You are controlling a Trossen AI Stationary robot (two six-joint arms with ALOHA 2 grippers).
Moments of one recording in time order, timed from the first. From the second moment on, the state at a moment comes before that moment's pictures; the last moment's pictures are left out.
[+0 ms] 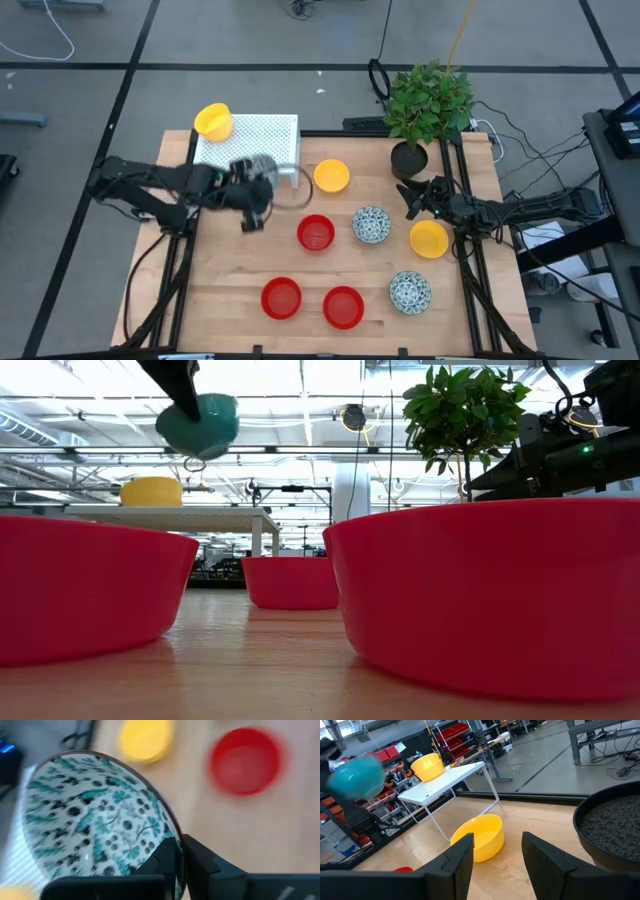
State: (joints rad) left arm -0.12 1.35 1.38 -1.22 -0.45 -0.19; right arm 0.04 0.49 0.02 0.34 0.68 0.54
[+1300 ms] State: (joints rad) left arm 0.41 1.47 1.40 -1.39 -0.27 -0.01; right arm 0.04 0.49 0.02 0.34 0.68 0.53
